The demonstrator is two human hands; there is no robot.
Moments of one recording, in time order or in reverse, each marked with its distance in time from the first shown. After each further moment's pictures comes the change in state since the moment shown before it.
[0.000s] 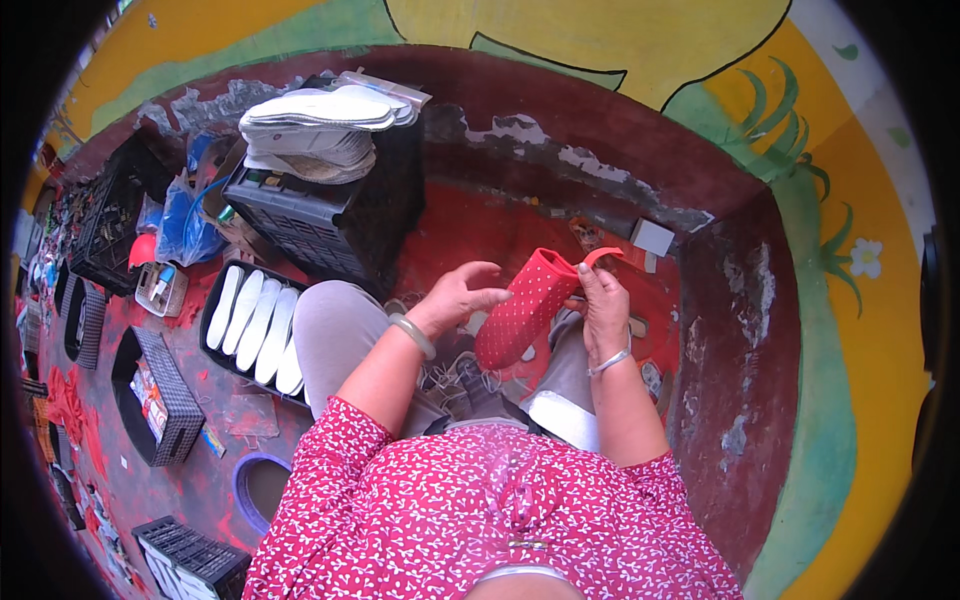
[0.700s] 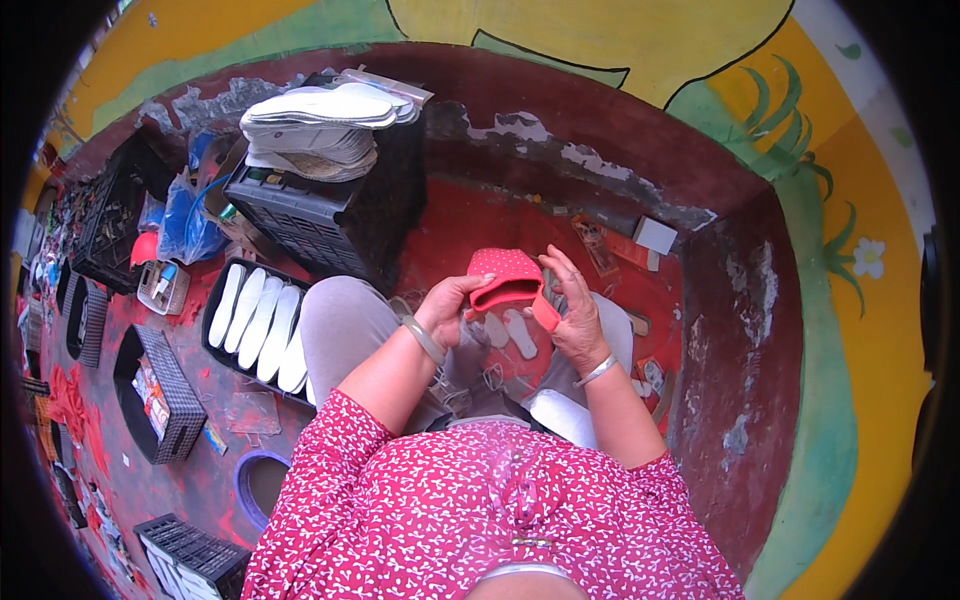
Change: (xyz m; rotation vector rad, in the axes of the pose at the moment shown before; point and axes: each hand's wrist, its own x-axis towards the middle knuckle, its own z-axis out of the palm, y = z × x) left_hand 0.010 -0.028 -0.003 -1.036 -0.097 -0.307; right_hand -0.017 0.006 0.014 -0.735 -0.413 -0.611
